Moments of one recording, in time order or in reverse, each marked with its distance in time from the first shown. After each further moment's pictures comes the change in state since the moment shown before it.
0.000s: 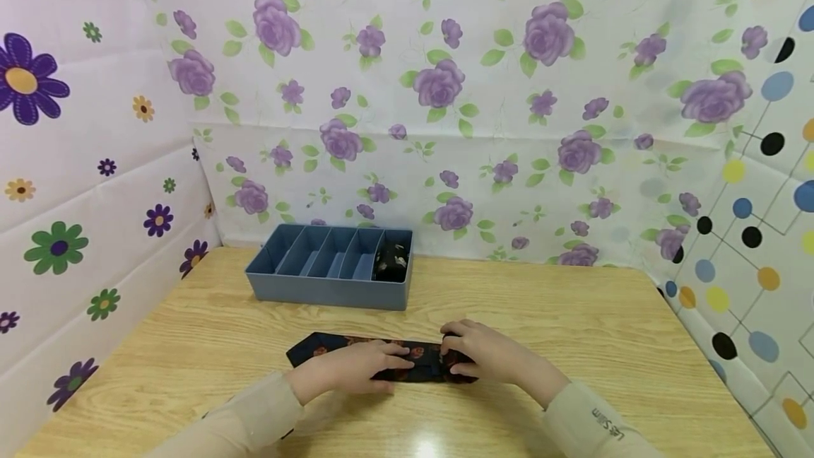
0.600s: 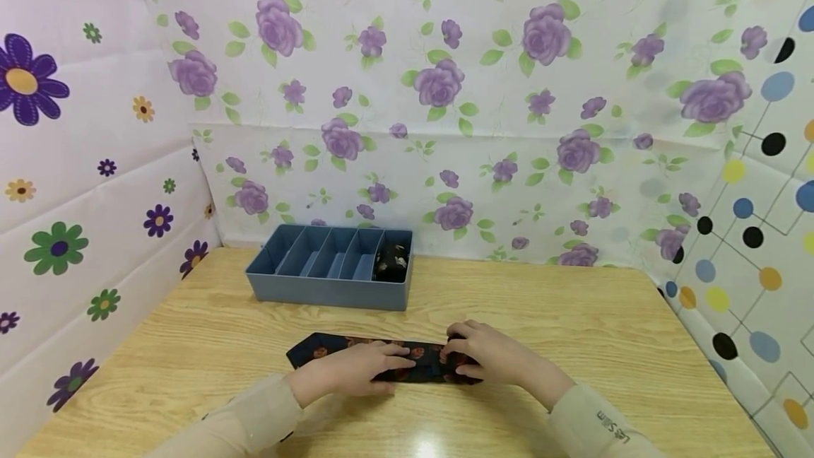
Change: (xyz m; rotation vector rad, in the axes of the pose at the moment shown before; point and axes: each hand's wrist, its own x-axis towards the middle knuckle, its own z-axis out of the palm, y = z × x) left_hand 0.002 -0.002 0.005 0.005 0.023 0.001; right_hand -0.006 0.003 0.000 -0.021 0.012 -0.015
